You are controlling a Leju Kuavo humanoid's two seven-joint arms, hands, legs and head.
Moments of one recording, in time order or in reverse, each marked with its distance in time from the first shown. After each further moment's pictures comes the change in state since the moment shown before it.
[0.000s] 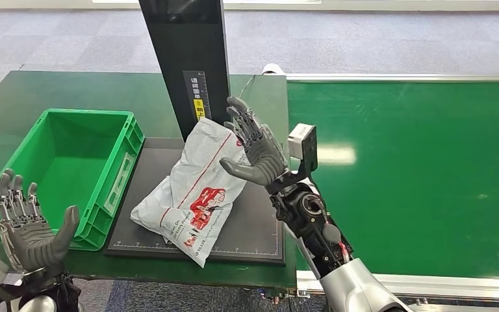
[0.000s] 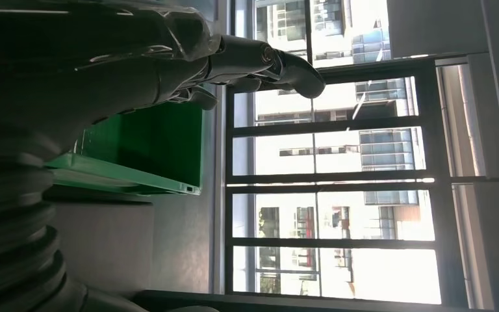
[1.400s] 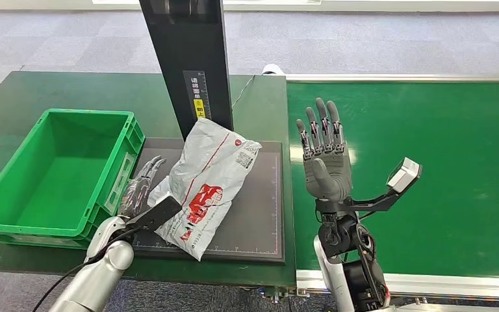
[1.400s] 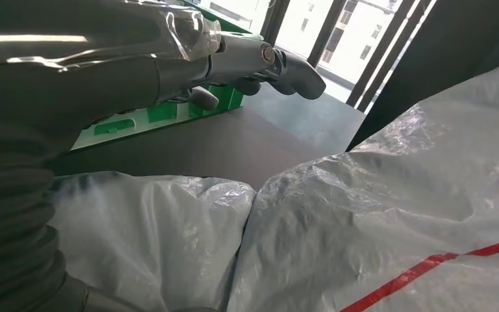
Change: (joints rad) left arm -0.431 0.198 -0.410 0.727 -0.803 0.148 0.358; right arm 0.268 -0.035 -0.256 -0.342 -0.295 0.095 0.032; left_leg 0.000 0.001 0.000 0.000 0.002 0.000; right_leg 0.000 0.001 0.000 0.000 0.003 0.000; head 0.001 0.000
